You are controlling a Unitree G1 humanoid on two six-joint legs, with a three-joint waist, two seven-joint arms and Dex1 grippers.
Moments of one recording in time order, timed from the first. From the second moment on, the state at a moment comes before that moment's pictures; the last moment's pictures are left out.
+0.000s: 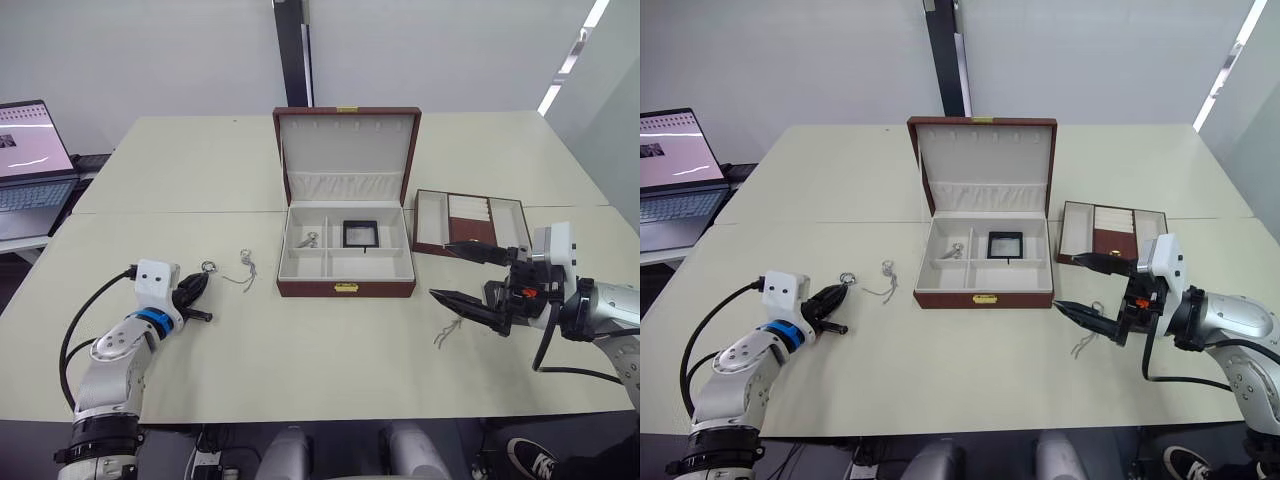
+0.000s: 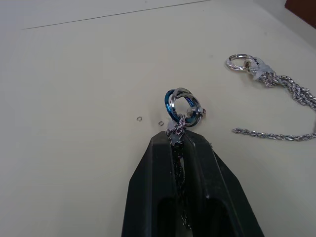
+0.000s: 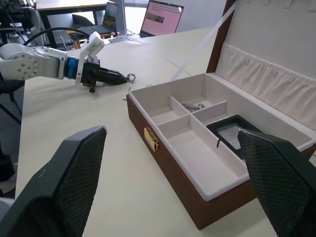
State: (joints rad) left arm -0.13 0.53 0.30 0.23 -0.29 0.23 -0.51; right arm -0.09 -0.79 -0.21 -0.47 0.73 0.50 0.96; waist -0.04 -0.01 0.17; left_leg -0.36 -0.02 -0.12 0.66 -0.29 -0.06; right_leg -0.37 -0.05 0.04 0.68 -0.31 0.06
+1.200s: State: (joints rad) left arm -0.49 0.65 0.12 -0.15 -0.61 0.72 -0.80; right arm 0.06 -0.76 -0.30 -0.67 0.75 0.53 0.78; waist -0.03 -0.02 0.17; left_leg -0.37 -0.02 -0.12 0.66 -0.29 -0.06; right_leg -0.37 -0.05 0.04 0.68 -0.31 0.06
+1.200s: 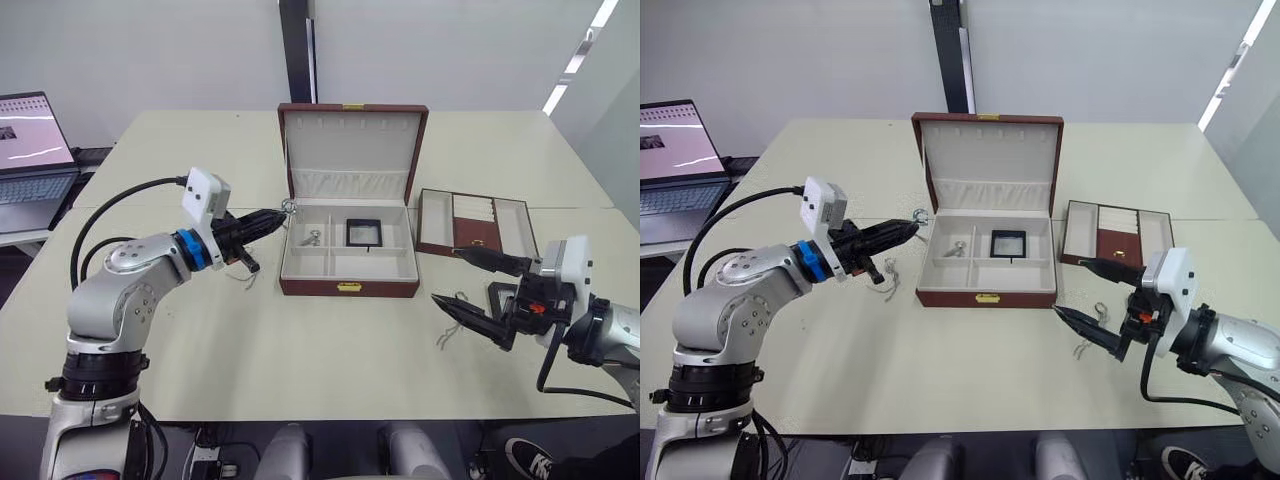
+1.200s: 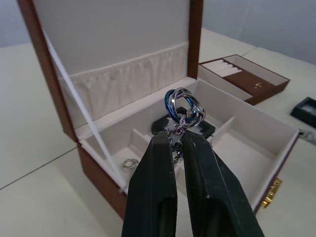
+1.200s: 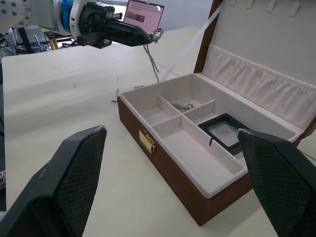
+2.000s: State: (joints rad) left arm -0.57 0.64 -0.02 0.01 -0.55 0.73 -0.98; right arm 0.14 -0.69 -0.29 -0.75 0.72 0.51 0.67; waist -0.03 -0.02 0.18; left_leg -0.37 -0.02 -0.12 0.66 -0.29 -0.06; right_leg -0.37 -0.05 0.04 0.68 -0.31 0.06
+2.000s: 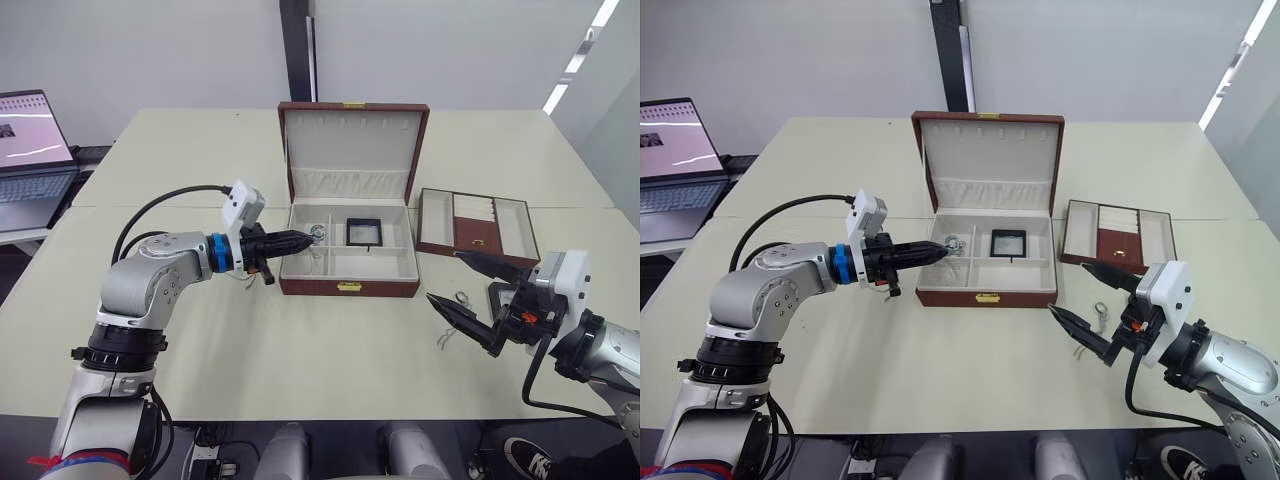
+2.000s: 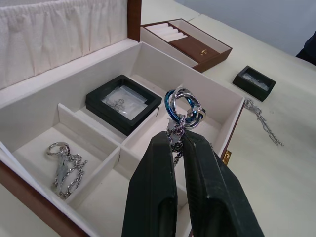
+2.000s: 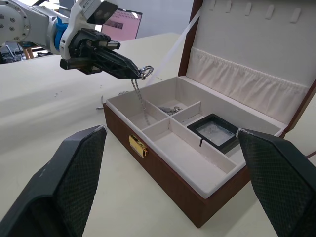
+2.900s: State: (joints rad) left arm -0.51 0.64 -0.03 0.02 -0.50 0.69 -0.99; right arm 0.13 -0.70 -0.29 -0.75 0.73 0.51 0.68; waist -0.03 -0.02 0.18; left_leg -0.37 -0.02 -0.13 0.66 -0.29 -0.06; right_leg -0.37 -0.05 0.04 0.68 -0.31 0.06
